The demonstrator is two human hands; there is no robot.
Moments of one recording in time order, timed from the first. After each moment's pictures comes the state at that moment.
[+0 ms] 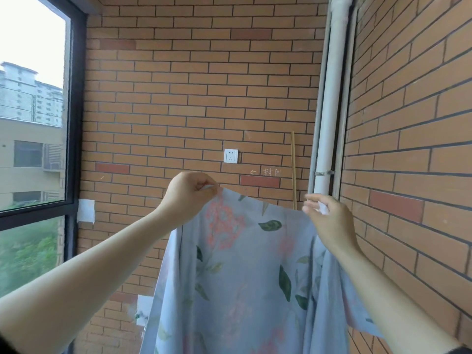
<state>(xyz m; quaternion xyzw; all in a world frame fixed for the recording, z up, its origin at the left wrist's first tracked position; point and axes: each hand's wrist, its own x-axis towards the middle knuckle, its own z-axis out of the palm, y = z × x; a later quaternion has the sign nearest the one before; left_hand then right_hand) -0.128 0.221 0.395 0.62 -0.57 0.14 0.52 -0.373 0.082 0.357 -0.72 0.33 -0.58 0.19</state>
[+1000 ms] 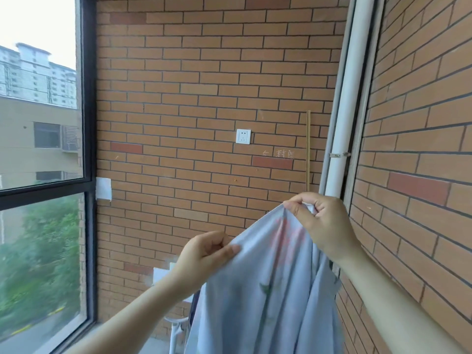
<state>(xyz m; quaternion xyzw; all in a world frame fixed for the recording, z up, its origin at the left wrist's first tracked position) -0.146 0.248 0.255 0.55 -0.61 -0.10 0.55 -0.349 0.127 0.330 -0.81 0.17 -0.53 0.17</state>
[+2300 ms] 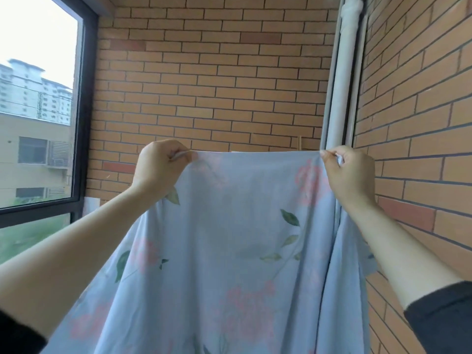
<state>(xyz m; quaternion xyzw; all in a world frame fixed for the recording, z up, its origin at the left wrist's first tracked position) -0.077 0.259 0.432 0.61 -0.49 0.20 0.59 -0.357 0.077 0.448 -0.69 0.28 -0.66 -0.09</state>
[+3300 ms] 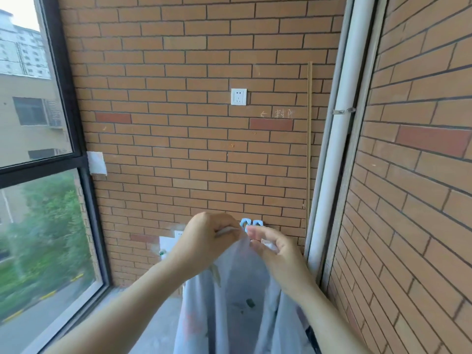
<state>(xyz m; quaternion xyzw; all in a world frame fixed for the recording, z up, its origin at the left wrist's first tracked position) -0.146 0.243 0.245 0.63 -0.64 0.00 0.44 -0.300 0.156 0.196 -0.74 0.23 -0.41 0.49</state>
